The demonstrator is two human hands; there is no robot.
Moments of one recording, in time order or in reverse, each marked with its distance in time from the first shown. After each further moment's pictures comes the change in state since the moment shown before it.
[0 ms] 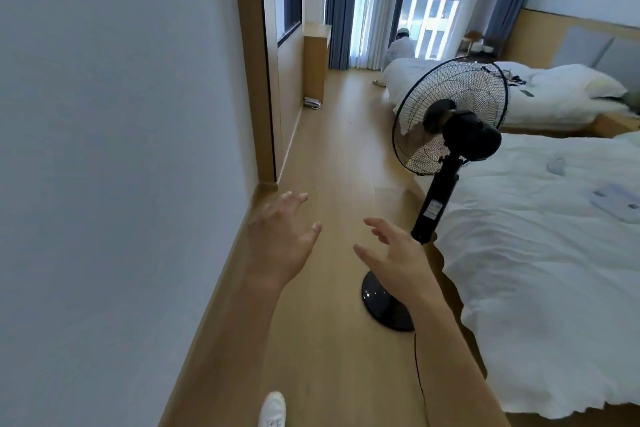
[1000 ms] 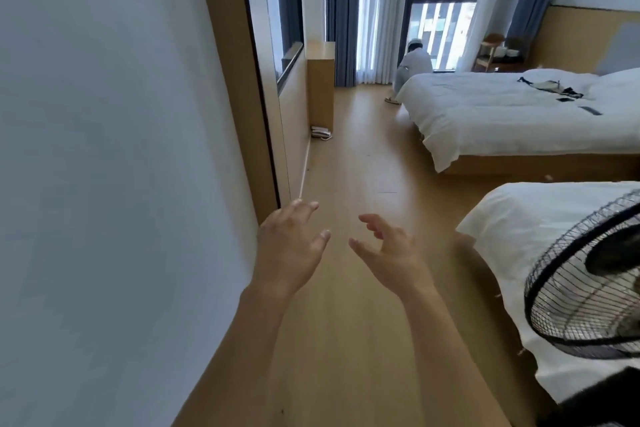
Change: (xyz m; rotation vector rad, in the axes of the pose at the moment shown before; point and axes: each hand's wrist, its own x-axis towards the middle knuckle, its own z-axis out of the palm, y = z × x) left_hand 0.605 -0.120 0.086 0.077 -0.085 0.076; right_hand 0.632 -0.071 0.111 0.014 0.039 -0.011
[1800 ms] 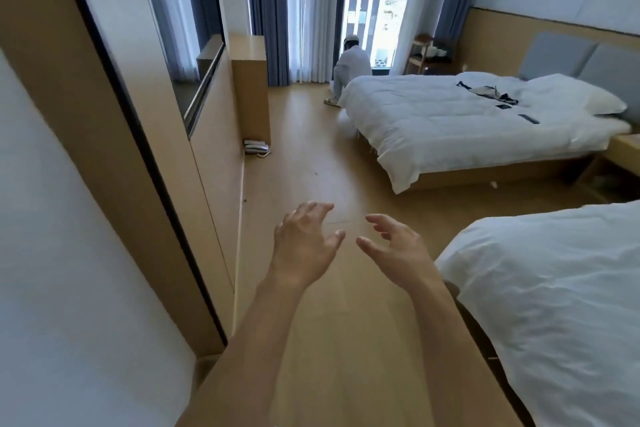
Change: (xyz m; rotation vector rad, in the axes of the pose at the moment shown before) left_hand 0.485 -0.032 0.156 -0.123 -0.183 0.183; right_hand 0.458 0.065 0.005 -0.067 0.102 0.205
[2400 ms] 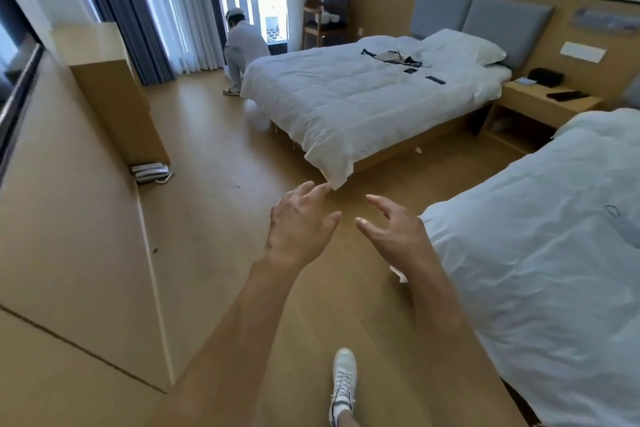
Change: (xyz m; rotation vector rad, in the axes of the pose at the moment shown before) left_hand 0.332 0.021 0.109 -0.023 -0.227 0.348; right_hand 0.270 0.071 -0.039 0.062 0.300 0.281
